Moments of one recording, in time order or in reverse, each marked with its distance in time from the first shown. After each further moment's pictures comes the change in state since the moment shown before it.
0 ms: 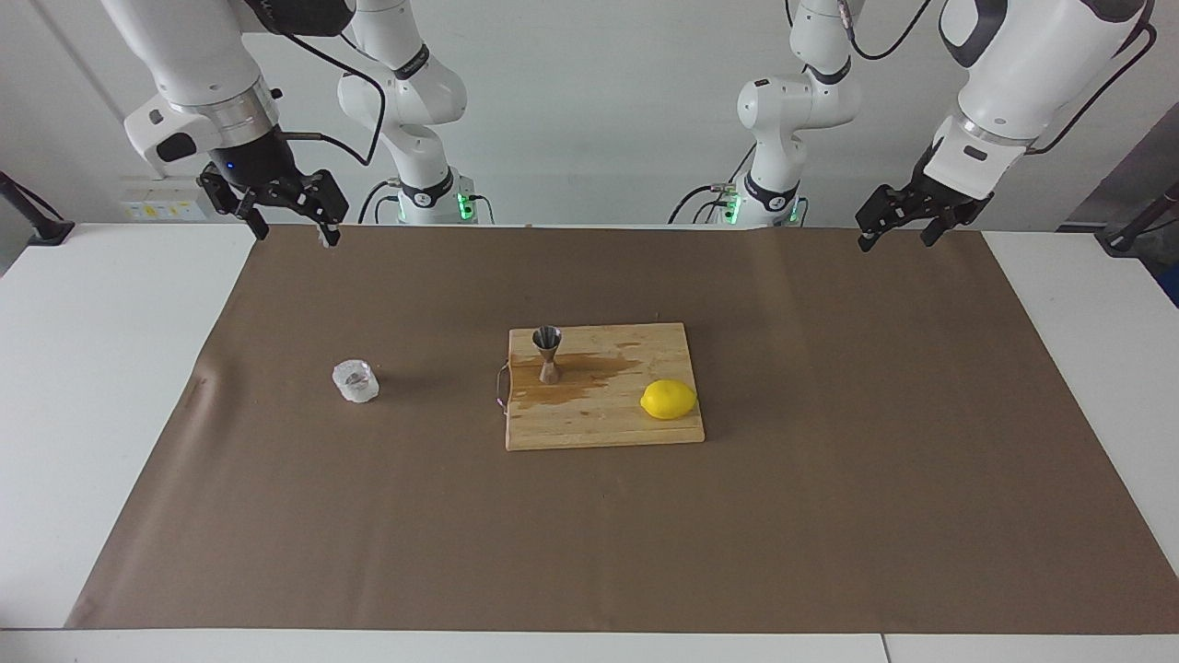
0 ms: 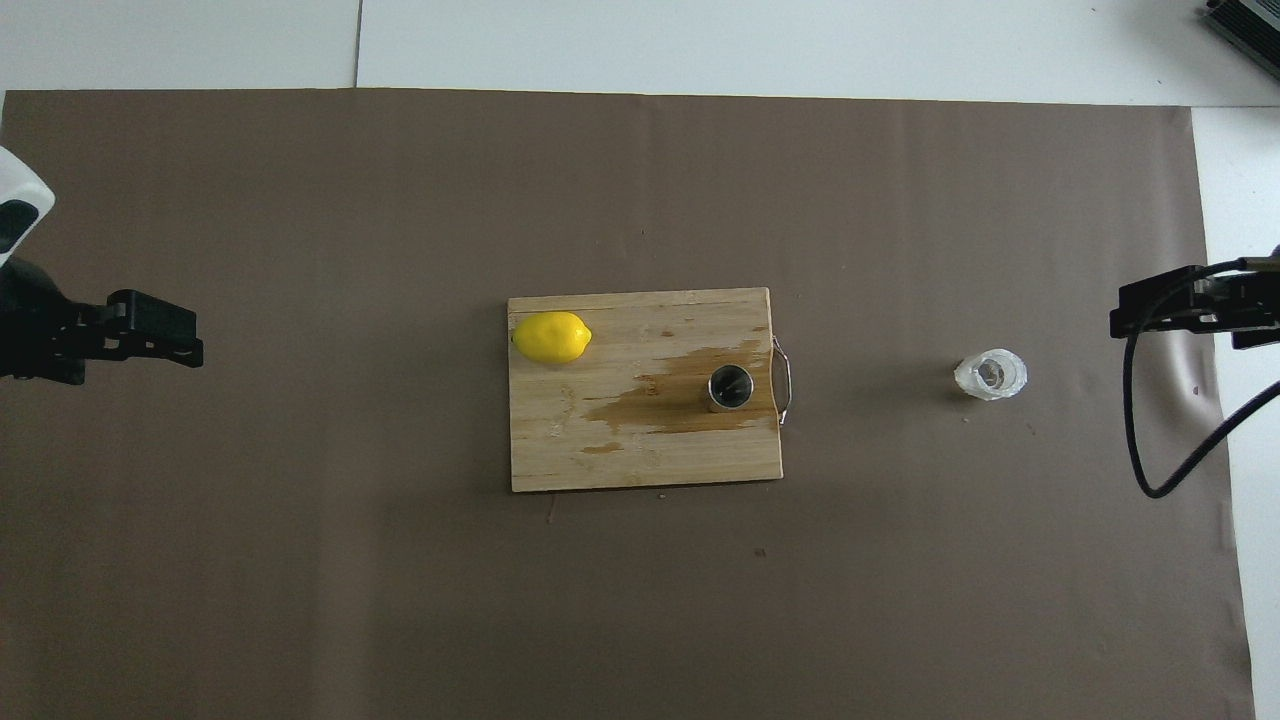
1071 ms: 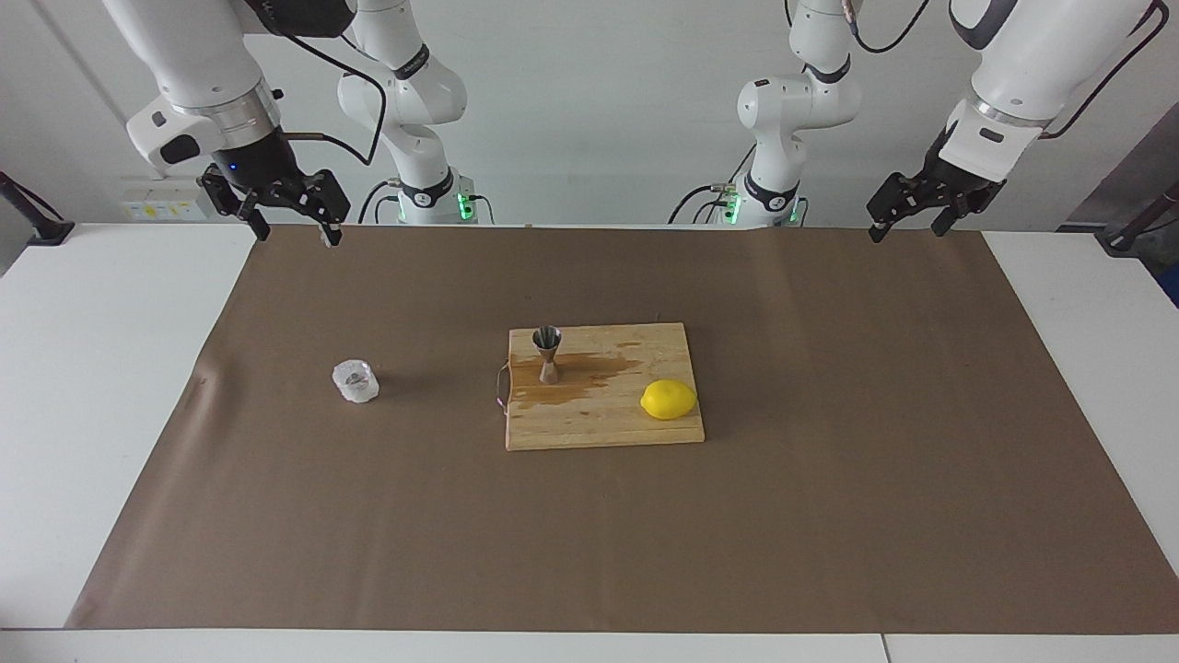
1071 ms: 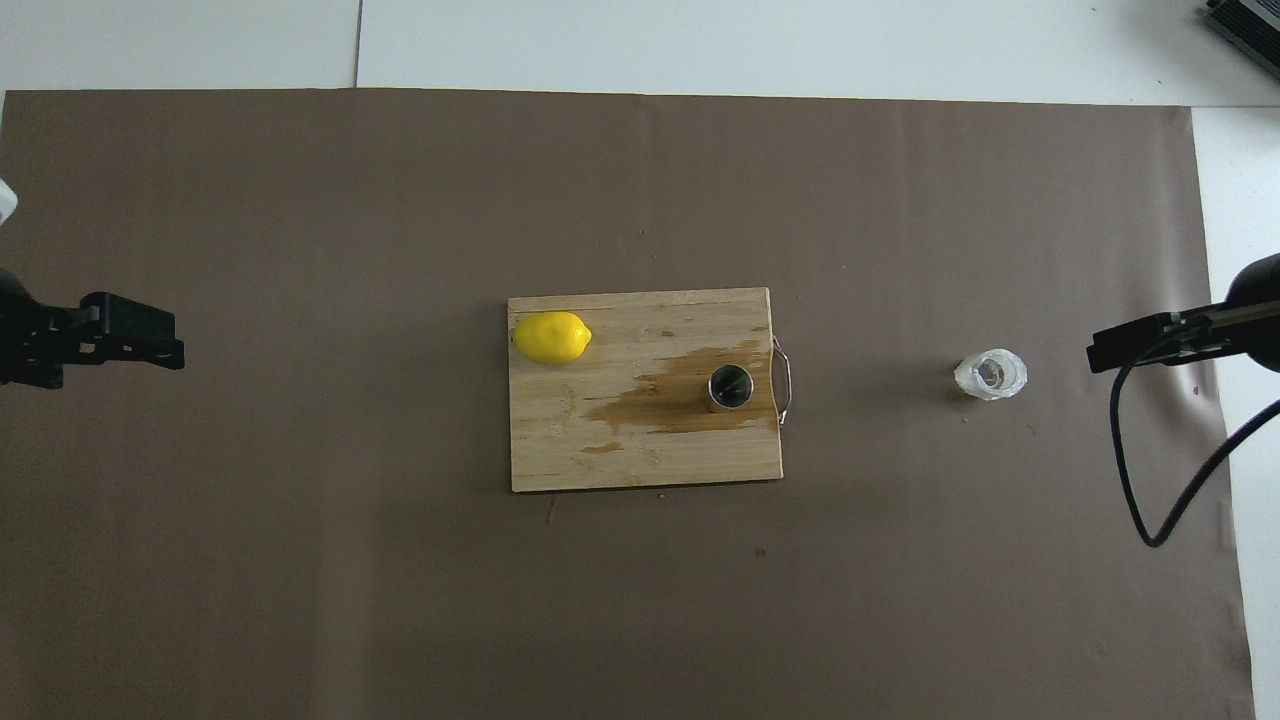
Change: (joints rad) left arm 0.004 -0.021 0.003 0.001 0.000 -0.006 -0.001; right arm 0.004 -0.047 0.004 -0.122 0.000 0.061 -0.259
